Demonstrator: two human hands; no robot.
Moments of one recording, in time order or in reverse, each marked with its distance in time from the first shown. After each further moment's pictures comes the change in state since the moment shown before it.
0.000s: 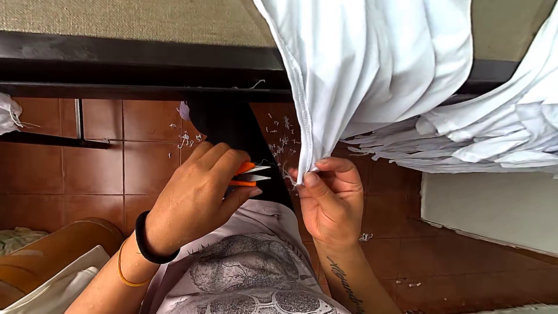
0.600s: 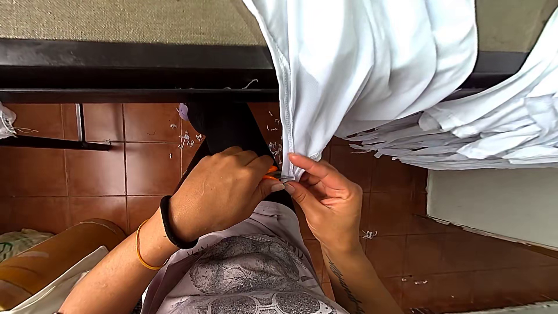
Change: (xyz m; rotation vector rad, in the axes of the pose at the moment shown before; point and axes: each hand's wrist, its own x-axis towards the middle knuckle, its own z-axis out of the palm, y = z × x) left_hand 0.032 0.010 0.013 0.040 -0.185 0.097; right_hand 0.002 -0.008 -0.005 -0.549 -0.167 -0.118
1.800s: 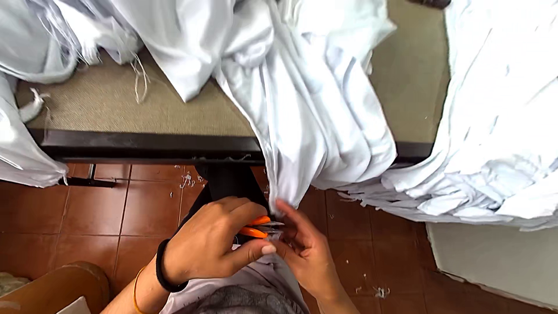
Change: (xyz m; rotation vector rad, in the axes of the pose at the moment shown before) left_hand -0.007 -0.013 -0.009 -0.280 0.132 0.073; right_hand -0.008 0.018 -0.001 0.081 -0.131 0.113
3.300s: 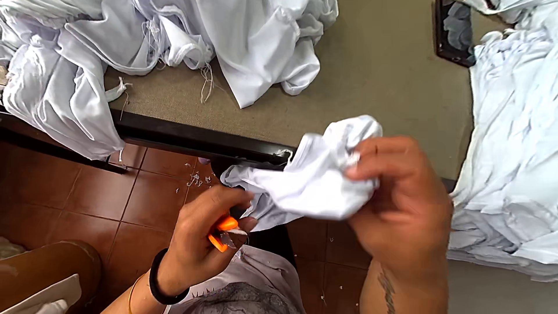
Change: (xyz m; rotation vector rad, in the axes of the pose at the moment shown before) left_hand -0.042 0.020 -0.017 -0.144 0.616 -0.008; right_hand 0.107 -0.107 -0.025 -0.444 -0.155 -0.597
